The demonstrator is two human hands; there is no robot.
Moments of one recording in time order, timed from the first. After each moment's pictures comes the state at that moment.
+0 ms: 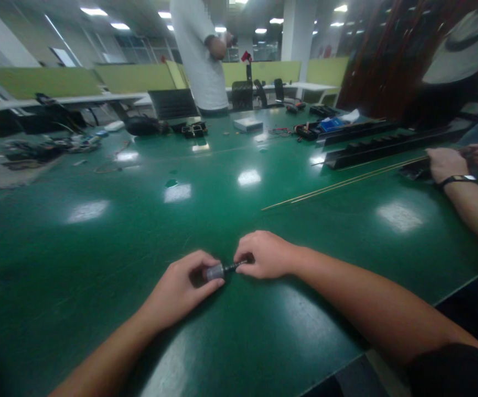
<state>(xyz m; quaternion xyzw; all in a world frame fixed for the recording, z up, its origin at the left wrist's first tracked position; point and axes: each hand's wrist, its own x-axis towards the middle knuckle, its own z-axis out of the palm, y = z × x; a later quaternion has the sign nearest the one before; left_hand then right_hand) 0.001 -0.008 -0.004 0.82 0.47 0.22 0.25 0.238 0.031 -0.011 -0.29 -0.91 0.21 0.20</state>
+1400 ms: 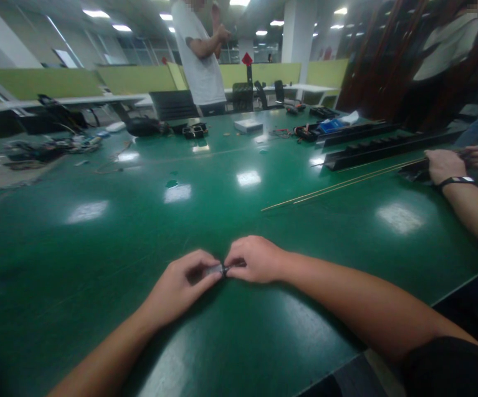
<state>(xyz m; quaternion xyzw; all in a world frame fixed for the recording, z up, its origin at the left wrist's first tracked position) 0.001 -0.005 -0.002 0.82 0.45 0.24 0.27 0.220 0.028 -0.020 -0.28 -0.91 0.22 0.23</state>
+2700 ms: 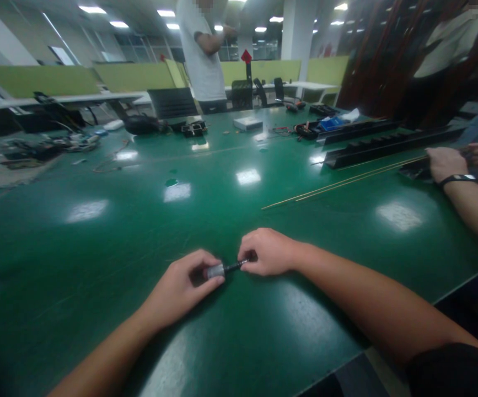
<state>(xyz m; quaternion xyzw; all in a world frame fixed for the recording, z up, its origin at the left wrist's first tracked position) 0.001 -0.008 -0.003 0.81 0.46 0.22 0.28 0.245 0.034 -0.009 -0.29 -0.91 0.21 0.19</state>
